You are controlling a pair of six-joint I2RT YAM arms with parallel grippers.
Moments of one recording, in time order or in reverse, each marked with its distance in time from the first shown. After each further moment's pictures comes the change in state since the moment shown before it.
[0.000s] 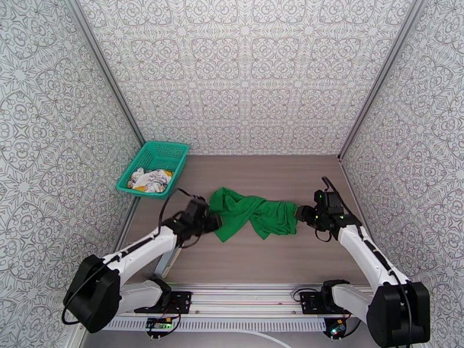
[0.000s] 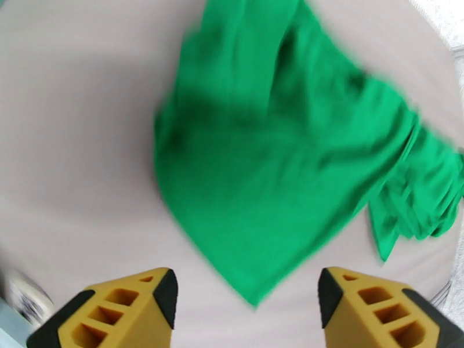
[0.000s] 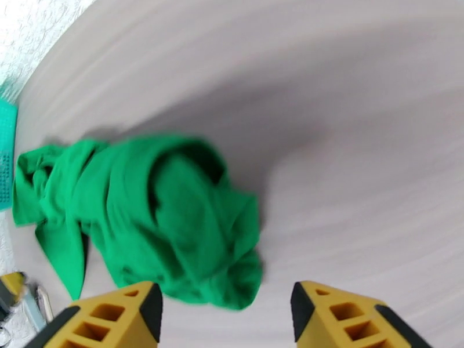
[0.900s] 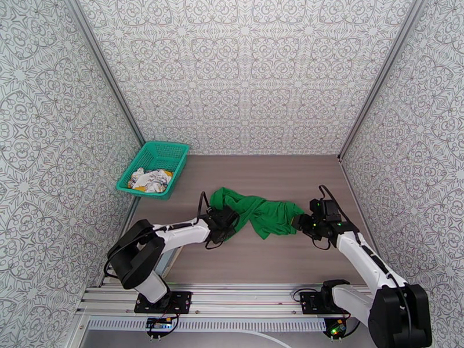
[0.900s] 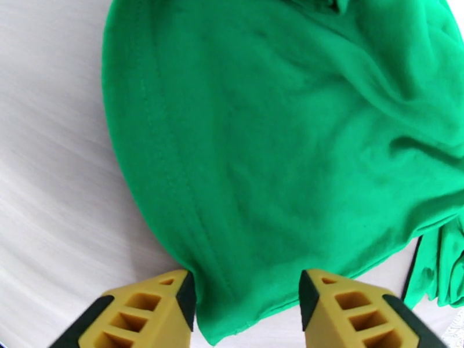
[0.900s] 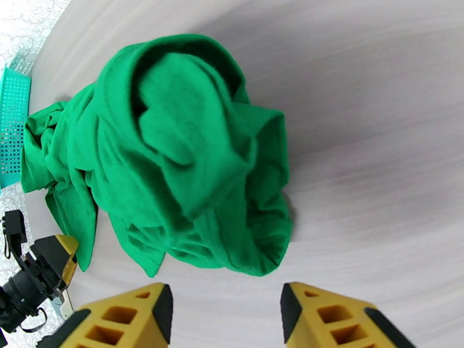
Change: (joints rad) left arm -0.228 0.395 0.237 -0.066 -0.208 -0.418; right arm 0.019 -0.031 -0.081 0.017 -0.093 0.047
